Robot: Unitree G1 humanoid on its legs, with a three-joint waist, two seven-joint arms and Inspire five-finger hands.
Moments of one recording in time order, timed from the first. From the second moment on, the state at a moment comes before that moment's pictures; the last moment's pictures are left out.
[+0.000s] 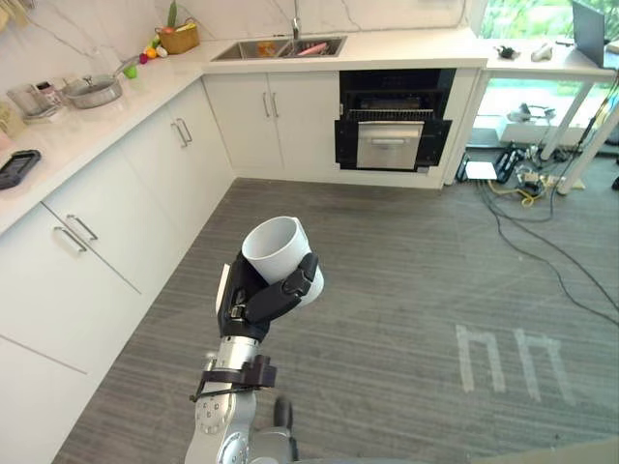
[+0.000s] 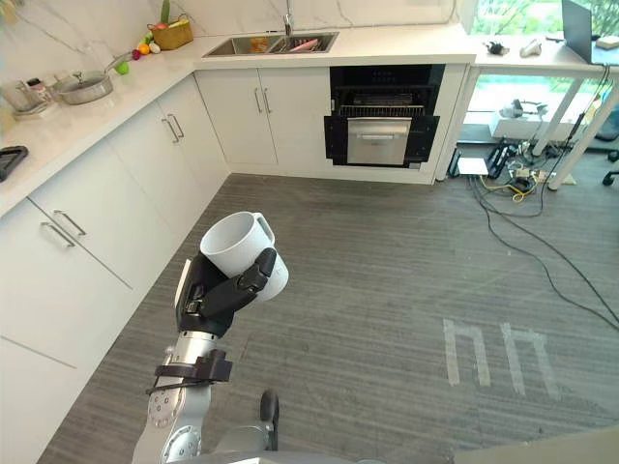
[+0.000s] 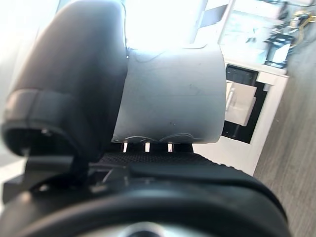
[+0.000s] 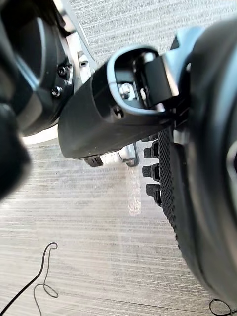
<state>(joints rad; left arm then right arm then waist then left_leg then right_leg) 0.30 0.07 -0.25 -0.23 -0.41 -0.33 0.00 0.31 -0.28 0.09 0.97 0.35 0.47 0.23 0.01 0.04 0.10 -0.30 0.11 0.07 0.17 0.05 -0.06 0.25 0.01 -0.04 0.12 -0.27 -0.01</state>
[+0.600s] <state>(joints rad) 0.12 0.13 -0.38 -0.19 -0.32 -0.34 0.13 0.32 -0.13 -0.07 0.89 0.31 0.36 0.24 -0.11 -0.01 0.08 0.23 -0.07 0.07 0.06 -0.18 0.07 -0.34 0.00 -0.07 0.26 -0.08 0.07</state>
